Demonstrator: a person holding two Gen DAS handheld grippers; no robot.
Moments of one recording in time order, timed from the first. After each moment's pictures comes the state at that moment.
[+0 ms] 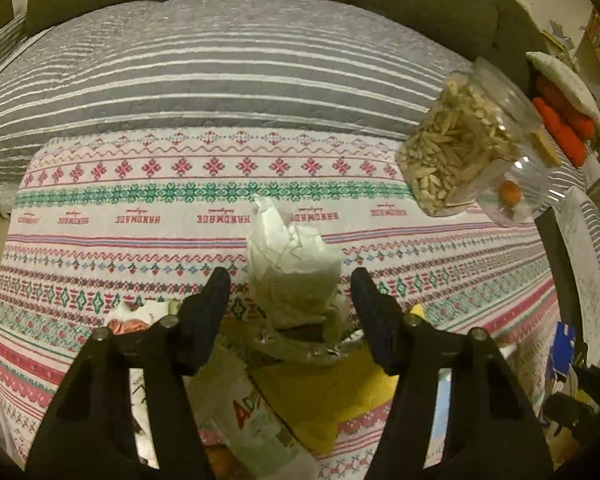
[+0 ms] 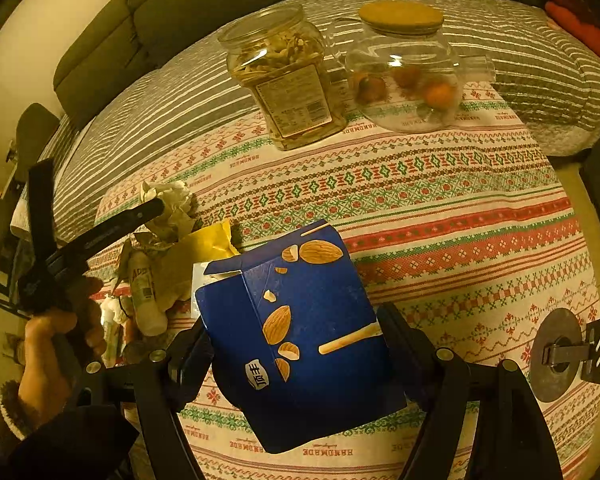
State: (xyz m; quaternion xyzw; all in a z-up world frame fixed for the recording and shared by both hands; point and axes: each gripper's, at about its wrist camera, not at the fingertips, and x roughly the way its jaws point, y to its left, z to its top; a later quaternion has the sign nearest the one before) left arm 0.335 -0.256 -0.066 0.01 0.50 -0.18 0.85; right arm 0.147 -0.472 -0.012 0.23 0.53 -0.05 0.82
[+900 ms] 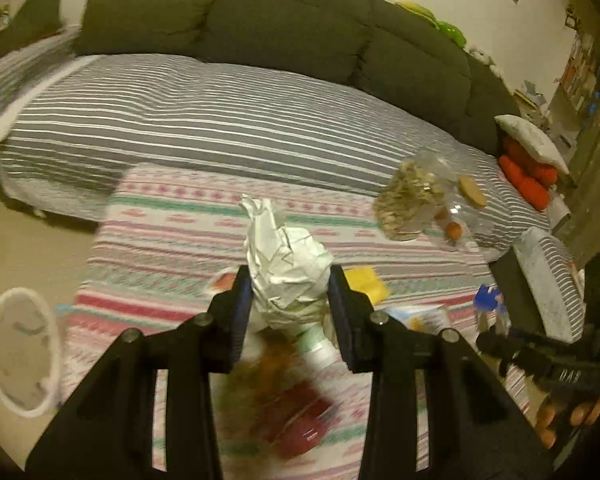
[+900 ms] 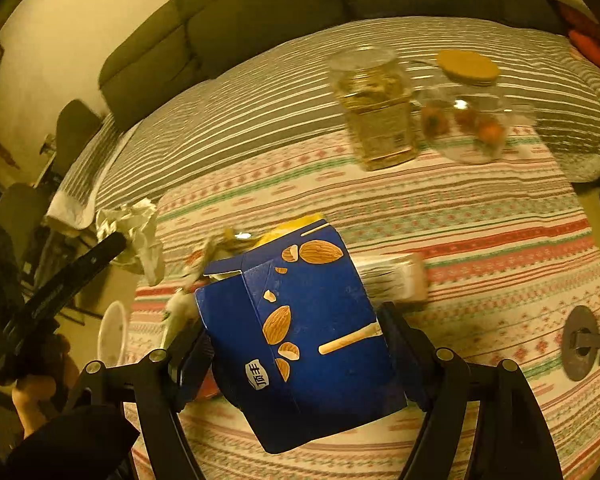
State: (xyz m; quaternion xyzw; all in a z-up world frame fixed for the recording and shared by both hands) left arm 0.228 -0.129 0.035 -0.06 0.40 -0.18 0.90; right arm 0.141 -0.401 0.036 0.21 0.48 0.01 0.85
